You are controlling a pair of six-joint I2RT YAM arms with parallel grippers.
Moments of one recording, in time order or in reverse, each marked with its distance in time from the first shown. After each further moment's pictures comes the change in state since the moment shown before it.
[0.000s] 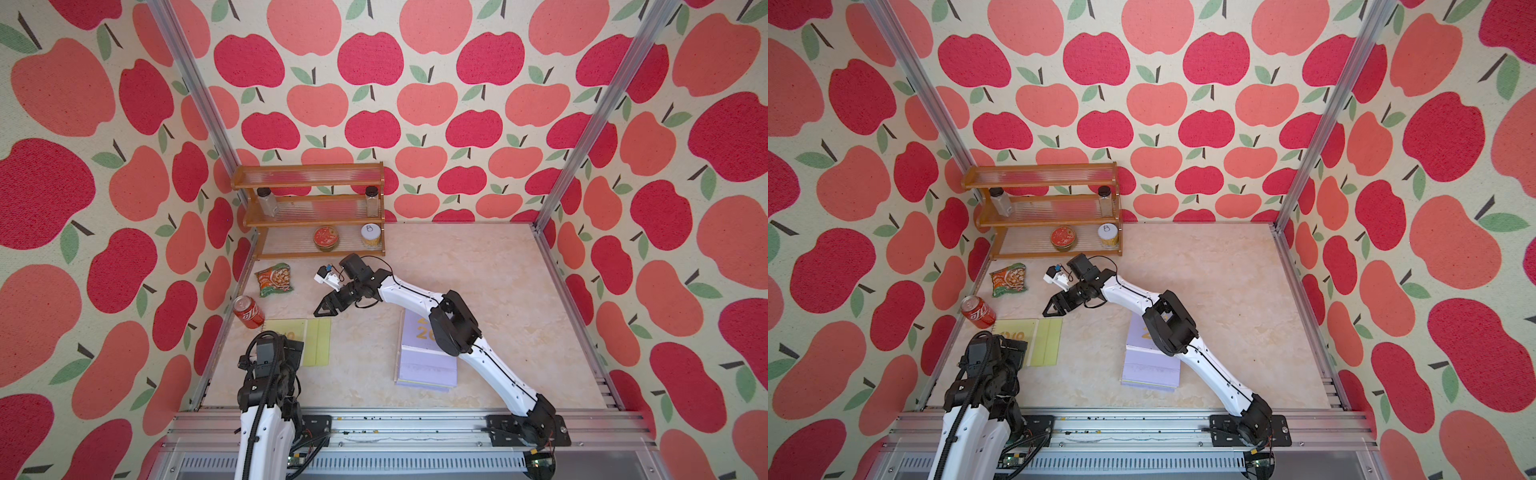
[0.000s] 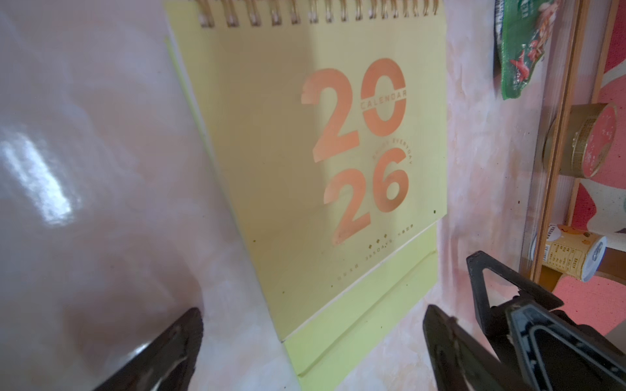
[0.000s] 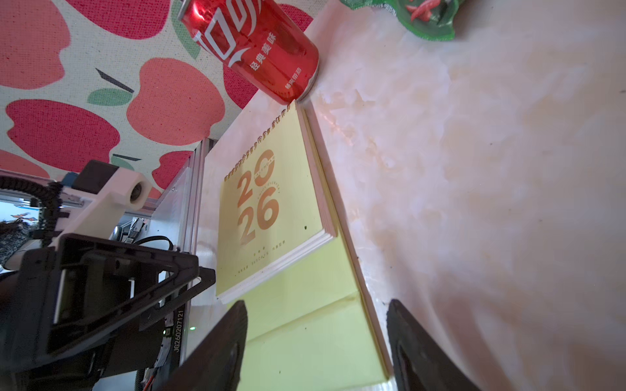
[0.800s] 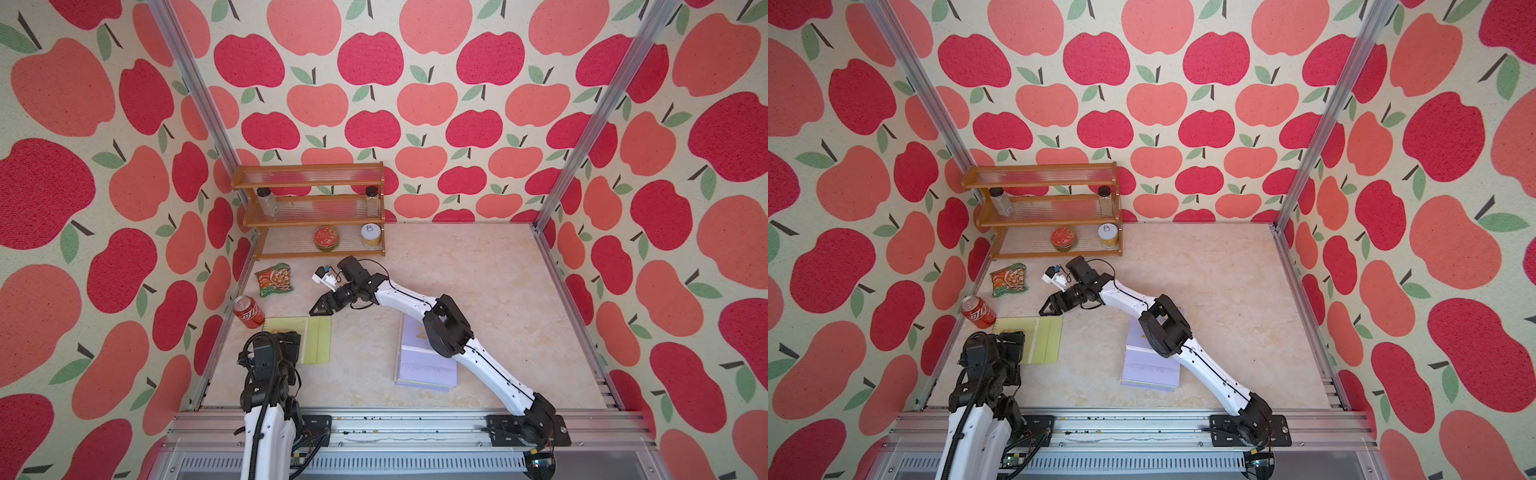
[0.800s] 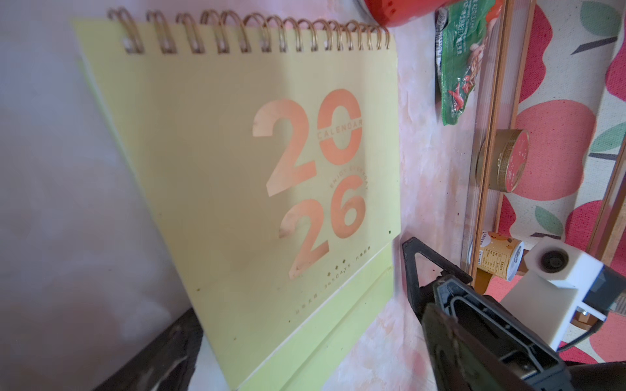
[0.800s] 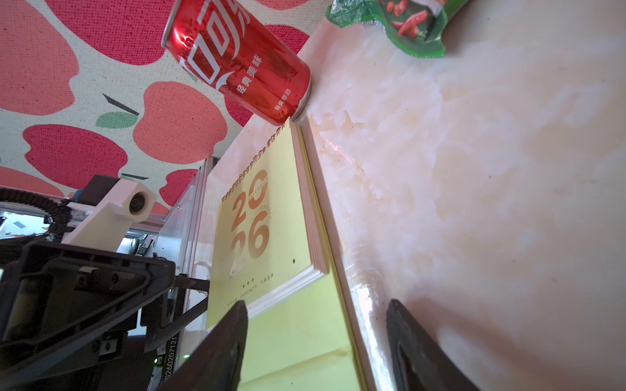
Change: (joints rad) left arm 0.060 0.018 -0.069 0.235 0.072 -0.021; right arm 0.006 0.114 0.112 0.066 -0.037 0.085
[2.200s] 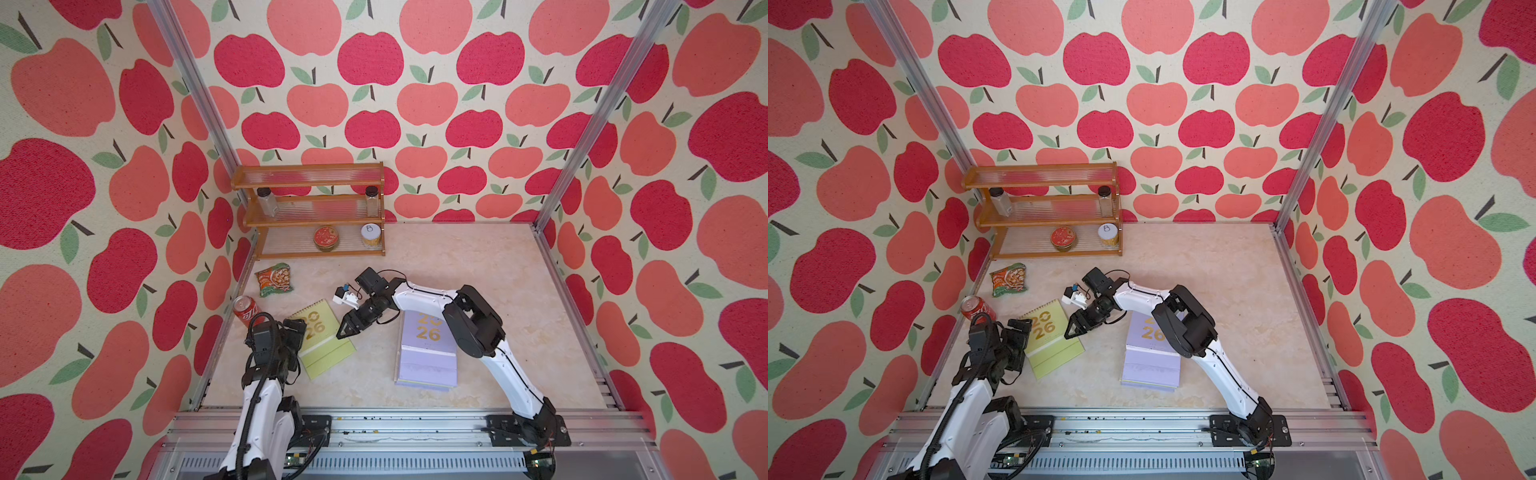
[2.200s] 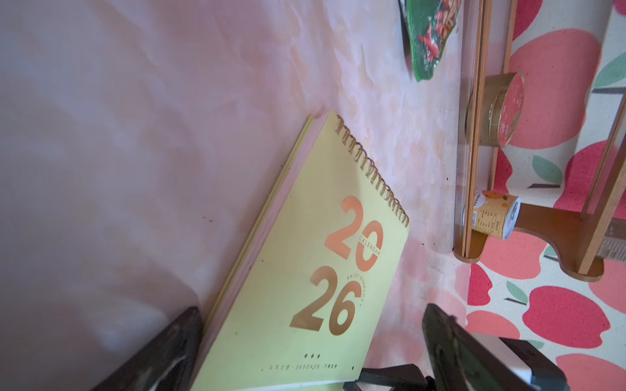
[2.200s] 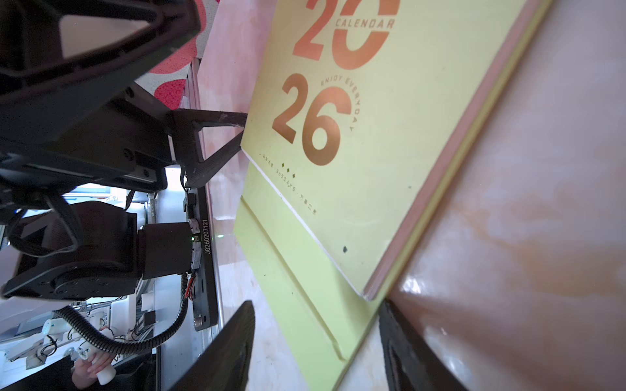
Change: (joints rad) left arm 0.003 0.351 0.048 0.297 0.148 0.143; right arm -0.019 -0.412 -0.640 -0.138 0.011 -0.134
